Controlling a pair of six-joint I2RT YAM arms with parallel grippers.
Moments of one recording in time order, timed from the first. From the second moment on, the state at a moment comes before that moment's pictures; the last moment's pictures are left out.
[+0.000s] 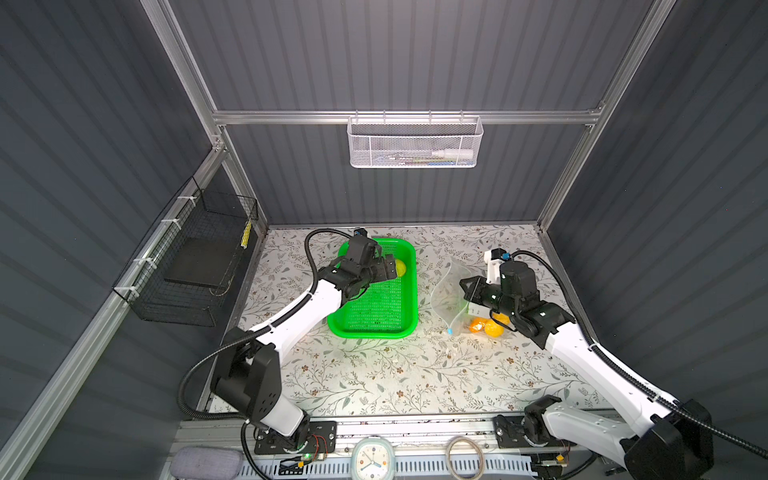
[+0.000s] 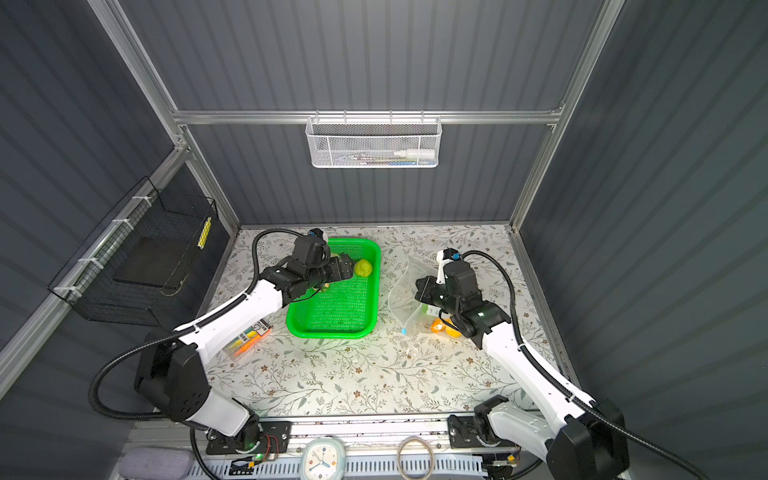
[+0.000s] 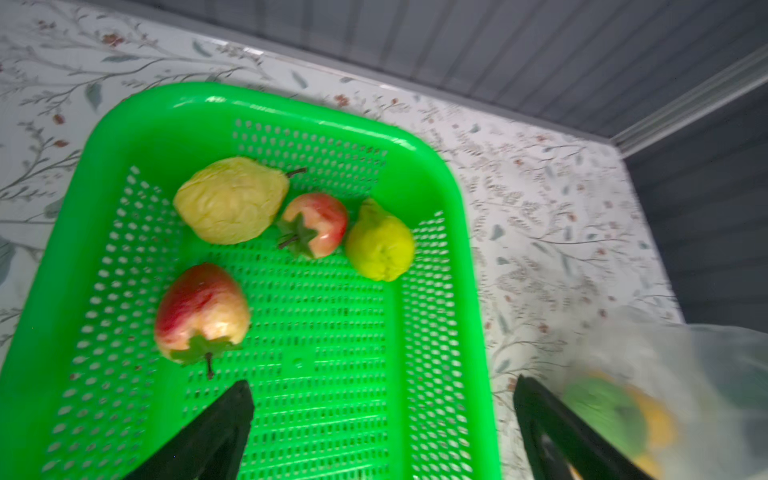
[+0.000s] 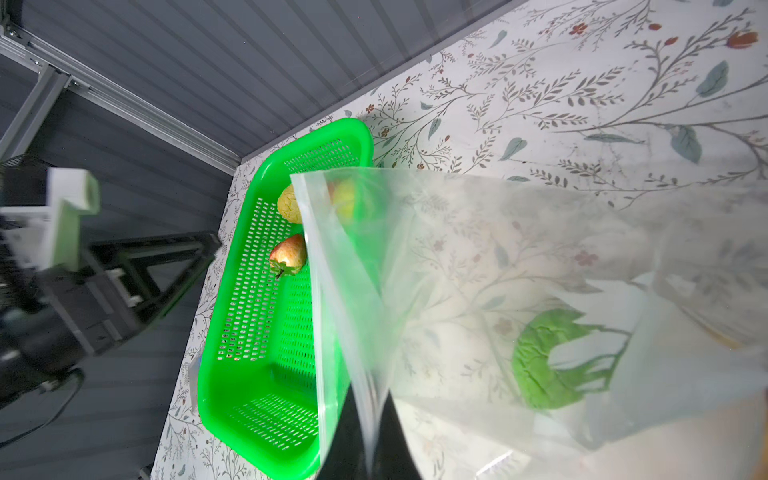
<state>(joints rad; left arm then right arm) -0.53 1.61 1.24 -0.40 -0.11 -0.54 0.42 1.09 0.84 -0.26 -0.13 0.65</state>
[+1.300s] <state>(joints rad) -0.49 2.12 1.57 -0.64 -0.38 -0.50 0.29 1.13 0.77 -0.16 -0.24 0.59</state>
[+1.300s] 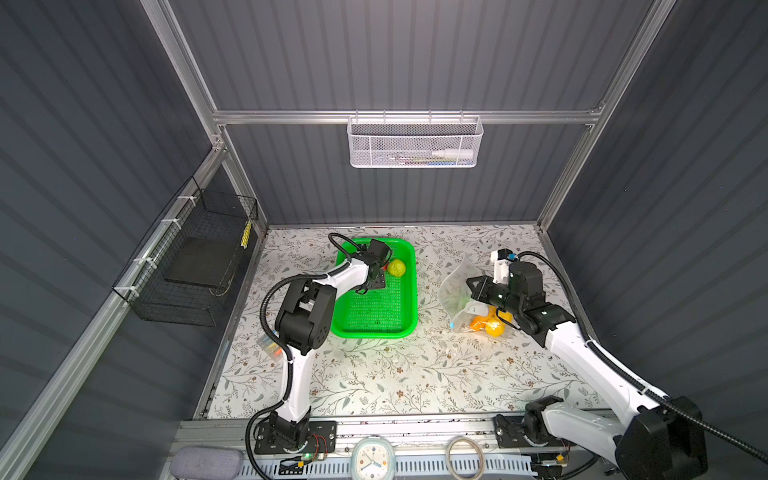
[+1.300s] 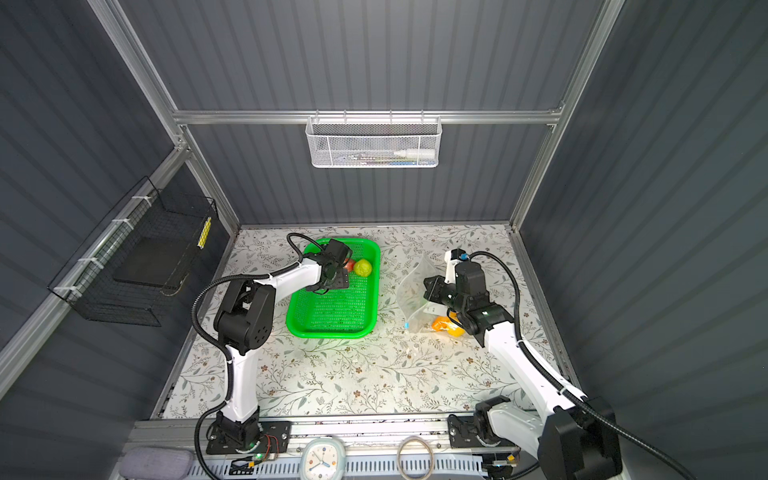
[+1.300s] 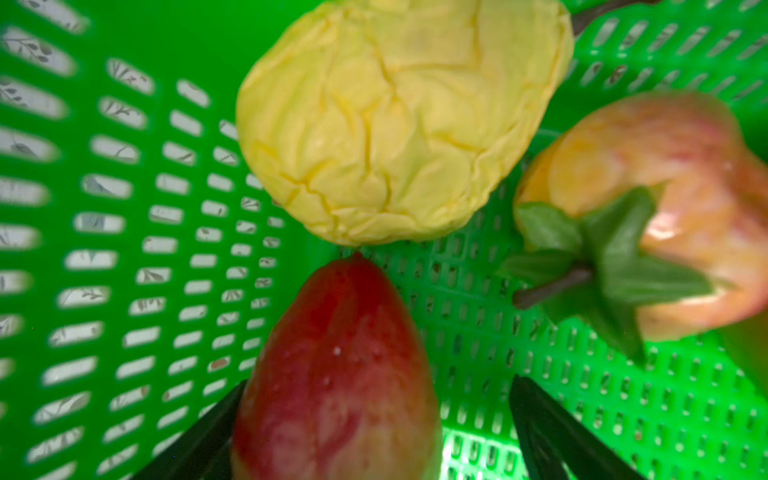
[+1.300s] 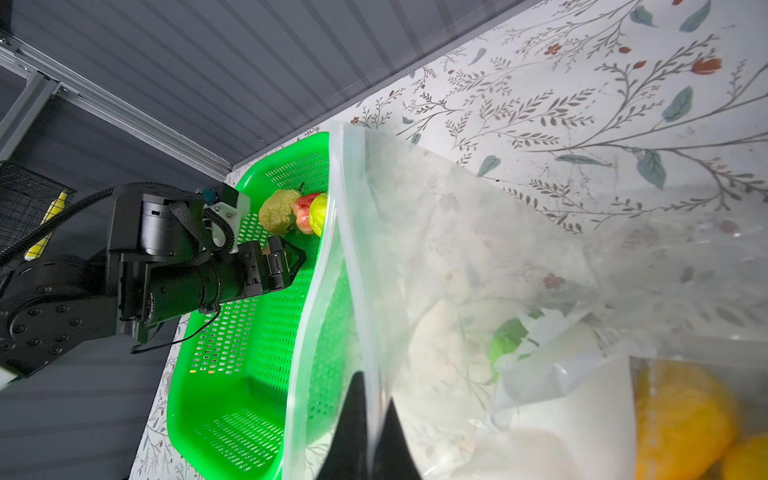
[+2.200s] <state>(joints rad) -0.49 2.11 1.53 -0.58 -0.34 -0.46 0.29 1.15 0.77 -0.20 -0.24 0.60</state>
